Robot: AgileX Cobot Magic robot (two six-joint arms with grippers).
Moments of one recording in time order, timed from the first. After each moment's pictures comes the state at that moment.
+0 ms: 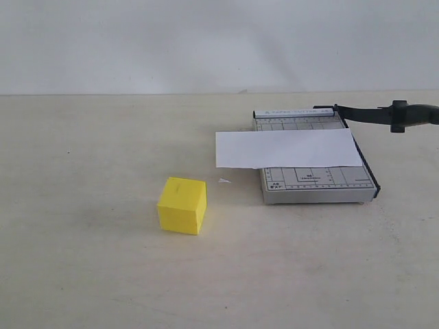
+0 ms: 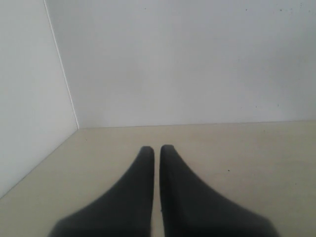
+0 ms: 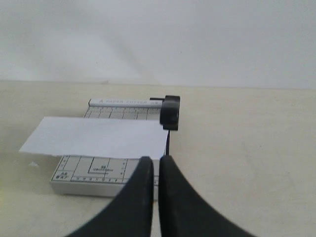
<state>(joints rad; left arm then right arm) 0.08 0.00 0.00 0.10 0.07 0.01 0.10 0.47 -0.31 0.17 0.19 -0.15</state>
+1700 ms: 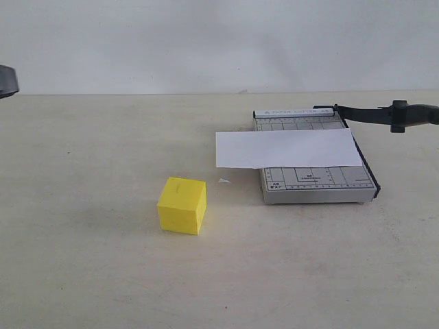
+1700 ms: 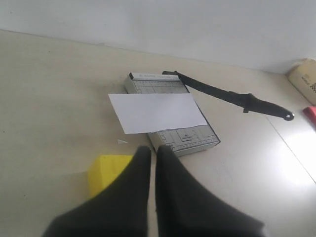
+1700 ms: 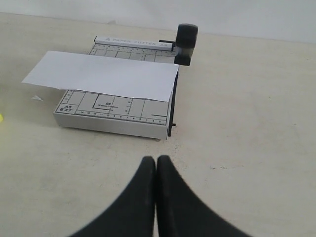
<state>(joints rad) -0.04 0.92 -0.71 -1.17 0.82 0.87 0.10 0.38 -0.26 0.17 0.39 -0.21</state>
